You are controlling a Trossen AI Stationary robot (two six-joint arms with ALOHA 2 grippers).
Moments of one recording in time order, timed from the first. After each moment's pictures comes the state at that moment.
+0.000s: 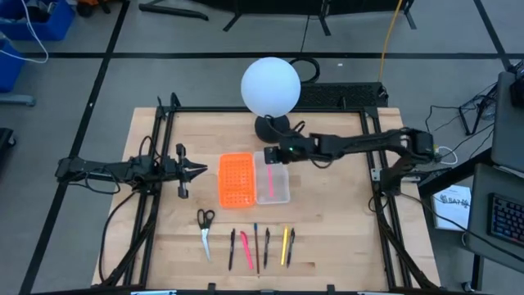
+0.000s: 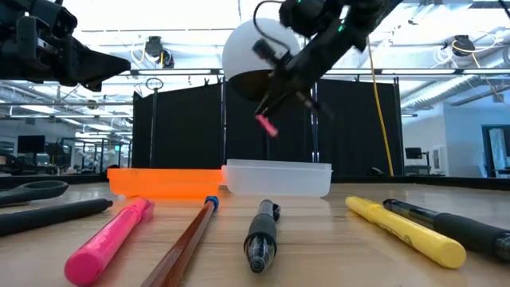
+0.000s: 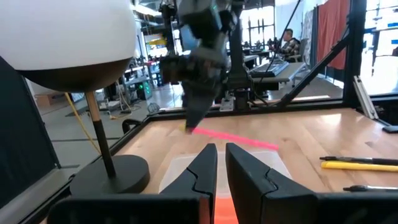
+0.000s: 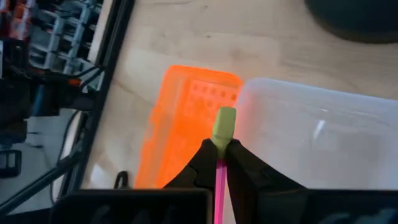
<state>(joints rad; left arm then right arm) -0.08 0.16 0.01 0.22 -0.19 0.13 -0.17 1.67 1.09 -0.10 0.07 1.12</state>
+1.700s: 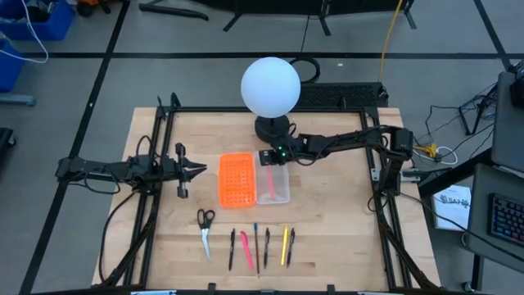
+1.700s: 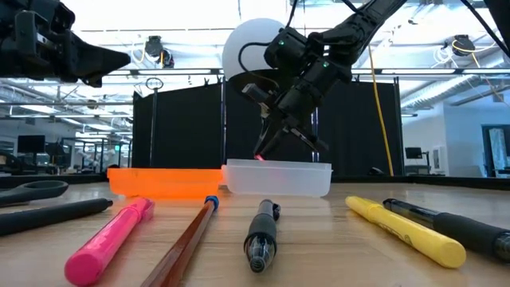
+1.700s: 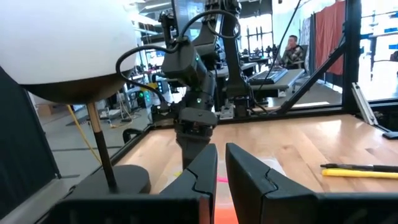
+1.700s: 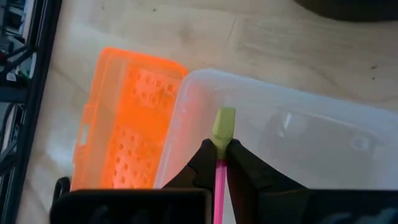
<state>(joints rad) -0.08 0.16 0.01 0.25 -0.18 0.16 -0.23 1.84 1.10 -0.09 0.00 1.06</state>
